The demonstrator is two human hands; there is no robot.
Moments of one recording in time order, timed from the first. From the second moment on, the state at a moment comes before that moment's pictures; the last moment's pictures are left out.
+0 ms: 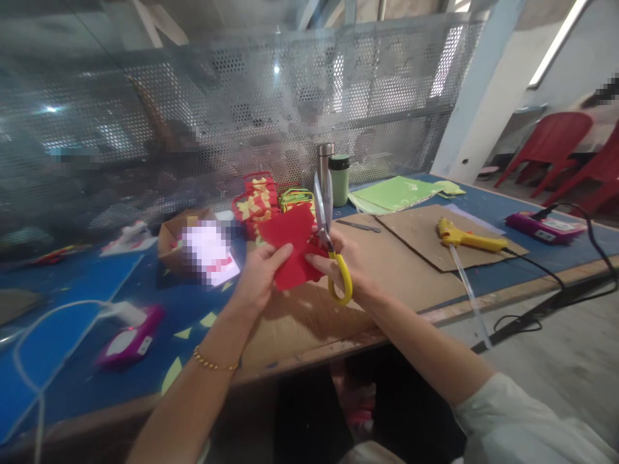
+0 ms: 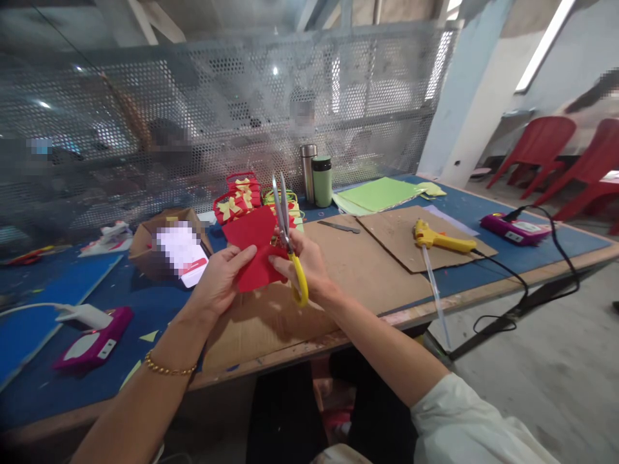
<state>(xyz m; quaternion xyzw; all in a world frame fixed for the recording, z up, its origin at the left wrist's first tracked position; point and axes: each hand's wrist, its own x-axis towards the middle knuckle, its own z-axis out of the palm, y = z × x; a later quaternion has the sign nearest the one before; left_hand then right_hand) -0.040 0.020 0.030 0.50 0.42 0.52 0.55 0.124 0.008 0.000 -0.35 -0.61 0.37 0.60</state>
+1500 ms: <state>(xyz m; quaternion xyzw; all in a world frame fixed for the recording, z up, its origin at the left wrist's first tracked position) -0.100 0.051 0.053 0.41 0.39 0.72 0.42 0.138 0.002 -0.004 -0.41 -0.69 0.35 0.49</state>
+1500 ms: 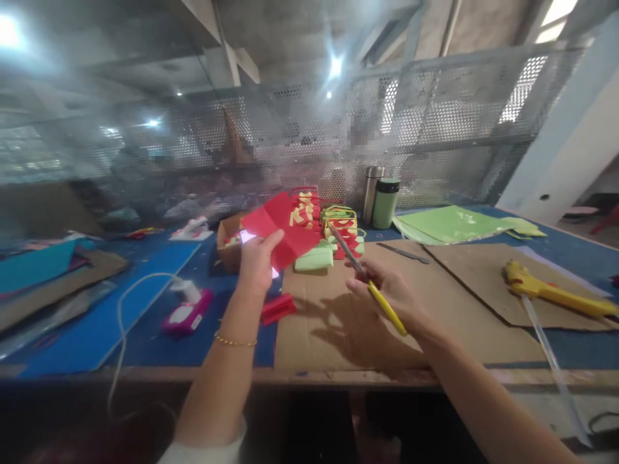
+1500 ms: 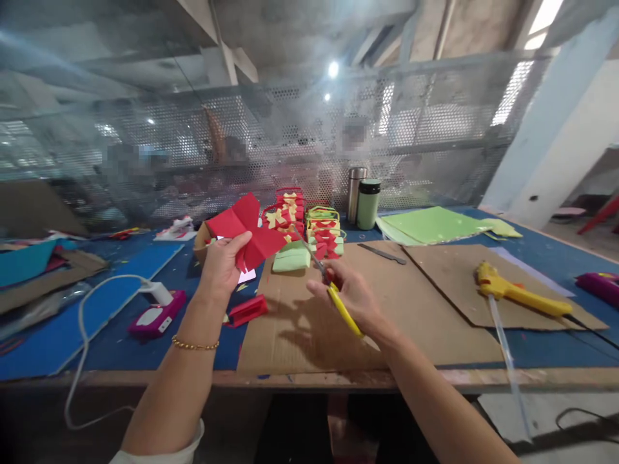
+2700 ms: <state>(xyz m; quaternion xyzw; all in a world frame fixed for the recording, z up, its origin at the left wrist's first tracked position) -0.090 0.043 0.049 0.47 0.45 0.66 0.37 0.136 -0.001 -0.003 -0.44 -0.68 0.41 0.43</state>
